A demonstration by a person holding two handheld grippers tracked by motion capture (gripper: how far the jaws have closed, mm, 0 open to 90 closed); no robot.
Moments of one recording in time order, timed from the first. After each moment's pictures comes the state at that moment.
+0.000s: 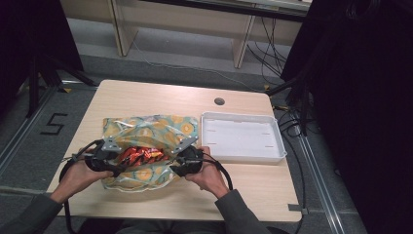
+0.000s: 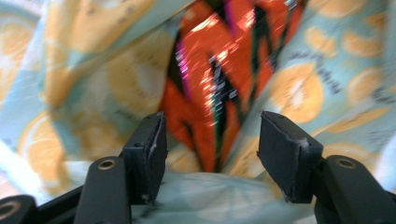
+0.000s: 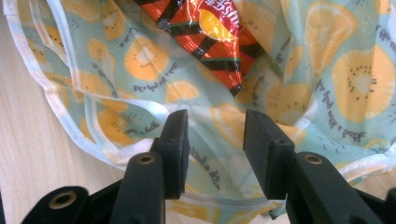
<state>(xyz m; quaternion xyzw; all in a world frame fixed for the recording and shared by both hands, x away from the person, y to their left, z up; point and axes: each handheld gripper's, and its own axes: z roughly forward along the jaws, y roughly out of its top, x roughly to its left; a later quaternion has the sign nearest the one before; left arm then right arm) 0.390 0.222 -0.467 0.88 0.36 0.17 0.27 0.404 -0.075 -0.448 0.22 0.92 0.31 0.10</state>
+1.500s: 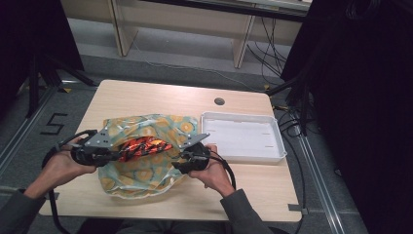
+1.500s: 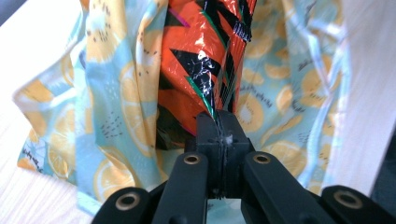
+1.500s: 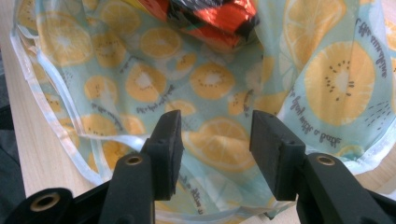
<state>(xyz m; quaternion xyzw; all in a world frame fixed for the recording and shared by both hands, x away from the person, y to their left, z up) 0.369 0.225 -0.390 0.90 0.24 0.16 0.32 0.407 -0.091 -0.437 0.25 0.89 0.36 0.09</state>
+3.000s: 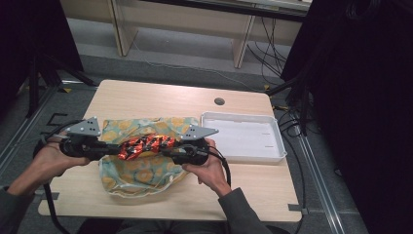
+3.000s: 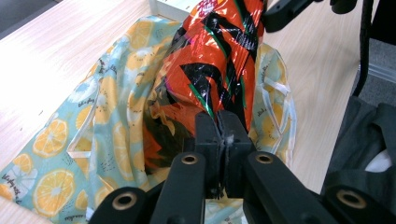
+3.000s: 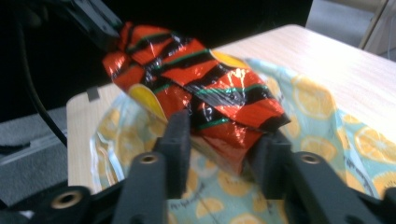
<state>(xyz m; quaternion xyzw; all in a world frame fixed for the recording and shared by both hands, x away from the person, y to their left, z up) 0.368 0.237 -0.363 0.87 0.26 0.11 0.41 0.402 -0.082 -0.405 0.21 0.82 0.53 0.08</state>
